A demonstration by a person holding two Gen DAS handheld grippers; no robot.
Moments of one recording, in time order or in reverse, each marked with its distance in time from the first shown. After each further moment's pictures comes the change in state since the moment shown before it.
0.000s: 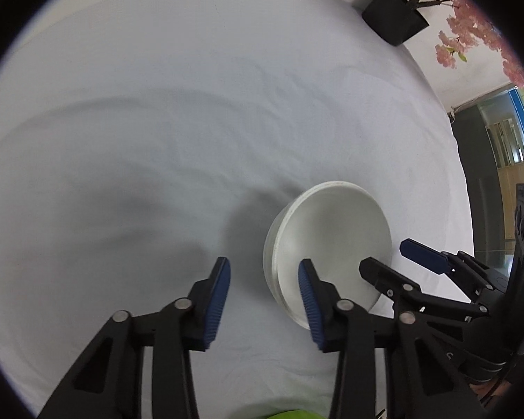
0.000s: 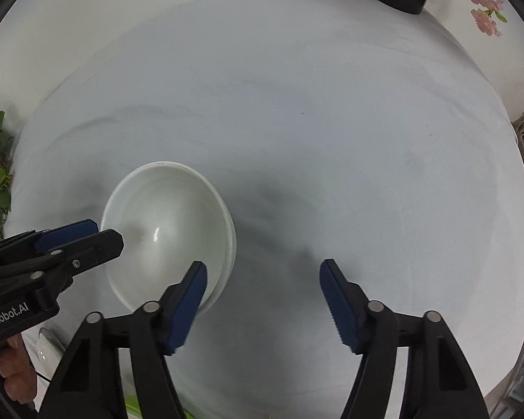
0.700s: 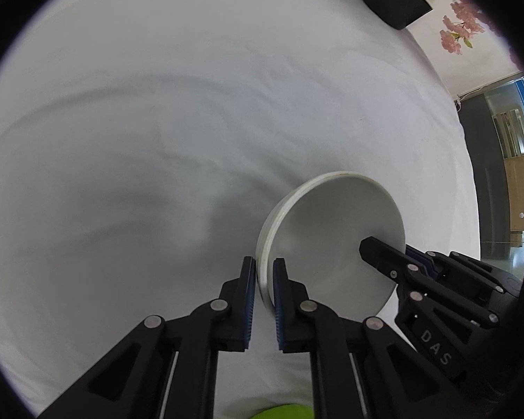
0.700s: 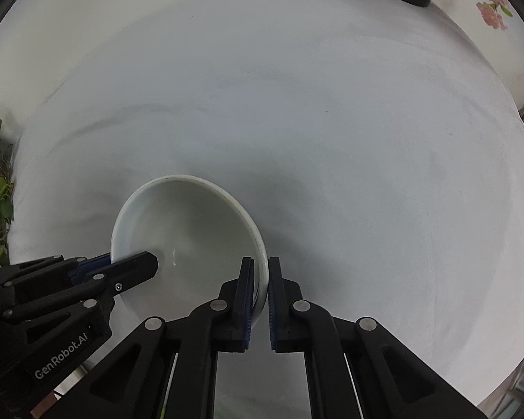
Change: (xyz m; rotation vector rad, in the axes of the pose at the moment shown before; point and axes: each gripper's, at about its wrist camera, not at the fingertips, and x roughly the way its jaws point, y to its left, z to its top) left arm -0.004 -0.004 -0.008 0.010 0.036 0.034; right arm 0.017 0.052 0.016 0.048 0.014 0.024
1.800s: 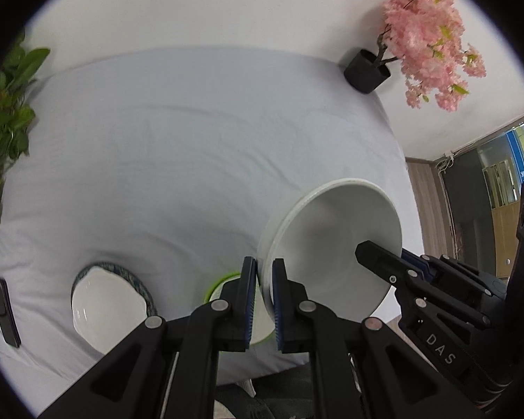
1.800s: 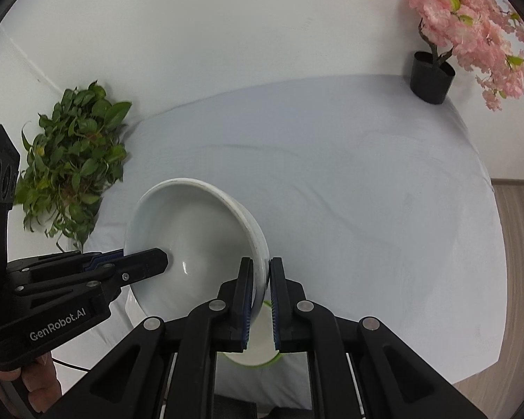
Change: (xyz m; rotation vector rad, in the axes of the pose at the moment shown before) left arm -0.208 -0.043 -0.158 -0.169 -0.198 0.020; right arm -0.320 0.045 -0.167 -0.234 -0.214 0.172
